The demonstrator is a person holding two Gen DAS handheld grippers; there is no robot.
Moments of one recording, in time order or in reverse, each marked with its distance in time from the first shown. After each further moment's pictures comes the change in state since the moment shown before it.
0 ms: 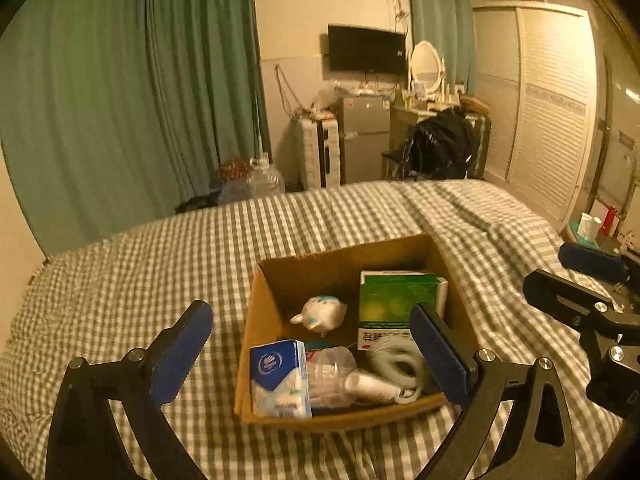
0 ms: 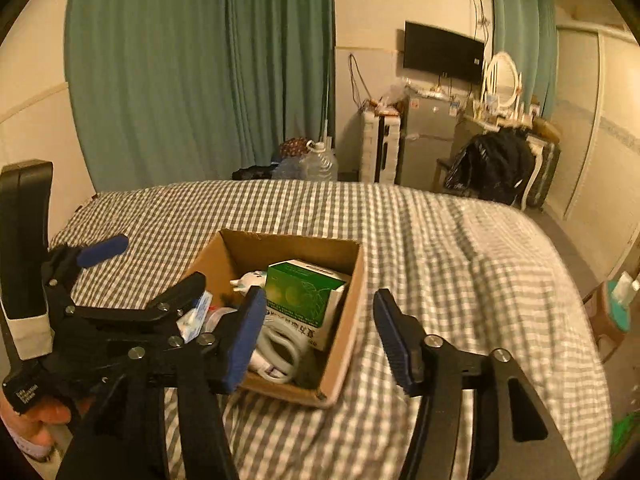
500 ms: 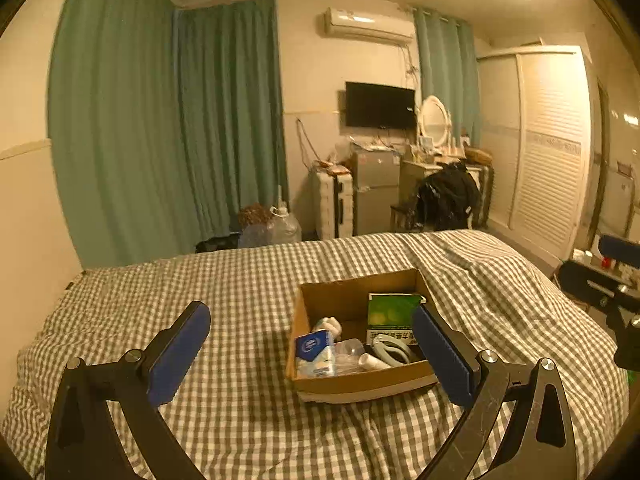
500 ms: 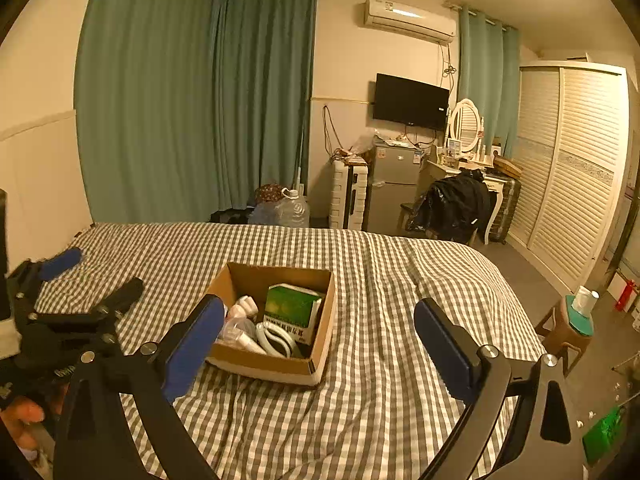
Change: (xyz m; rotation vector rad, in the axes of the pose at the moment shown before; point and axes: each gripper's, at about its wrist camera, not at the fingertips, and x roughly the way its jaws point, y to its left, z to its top) left arm -0.139 0.032 -0.026 -0.057 -0.191 0.044; right arm -0.136 0.026 -0.021 0.010 -0.166 -0.129
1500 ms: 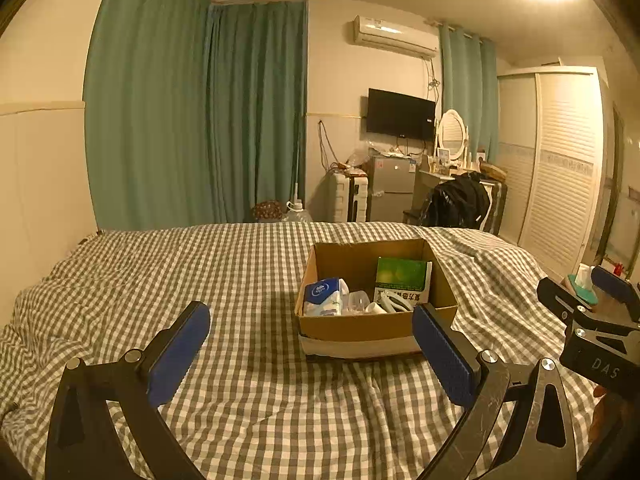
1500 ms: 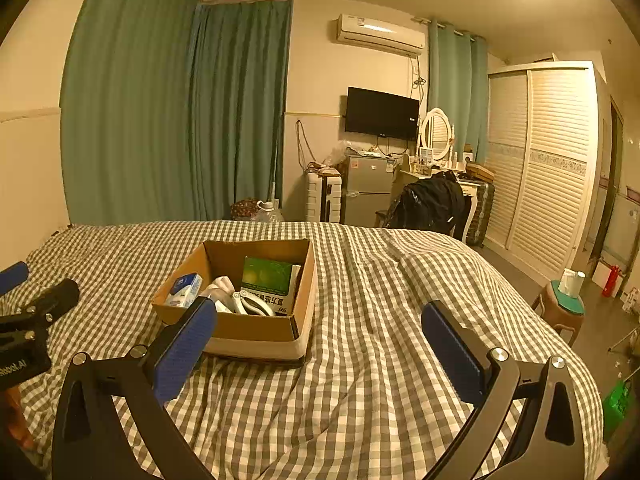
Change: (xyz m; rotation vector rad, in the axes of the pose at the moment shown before) left arm -0.029 0.001 -0.083 -0.092 -0.022 0.036; right arm 0.016 0.002 -0.092 0.045 -0.095 -0.075
